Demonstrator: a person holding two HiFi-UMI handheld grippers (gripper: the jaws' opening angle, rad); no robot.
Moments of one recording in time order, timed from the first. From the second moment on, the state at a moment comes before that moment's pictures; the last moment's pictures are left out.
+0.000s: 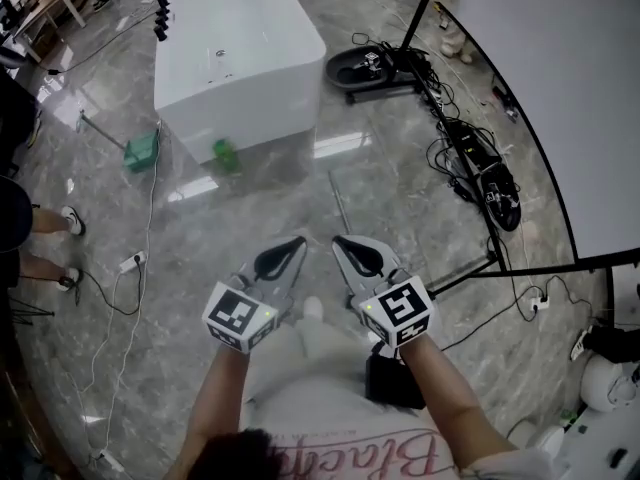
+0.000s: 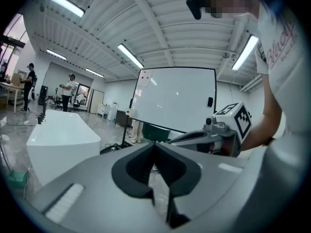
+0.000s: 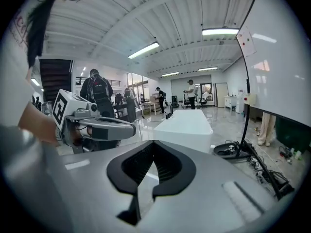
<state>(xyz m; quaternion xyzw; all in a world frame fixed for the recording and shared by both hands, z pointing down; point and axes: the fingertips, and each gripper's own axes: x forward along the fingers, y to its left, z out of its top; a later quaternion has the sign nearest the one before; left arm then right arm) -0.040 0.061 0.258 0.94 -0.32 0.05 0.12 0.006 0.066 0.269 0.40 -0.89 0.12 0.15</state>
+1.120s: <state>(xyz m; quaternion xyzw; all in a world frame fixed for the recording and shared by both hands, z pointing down) 0.003 -0.181 0.464 0.97 -0.05 0.17 0.19 0.040 -0.166 0.480 0.57 -0.75 0.25 0.21</state>
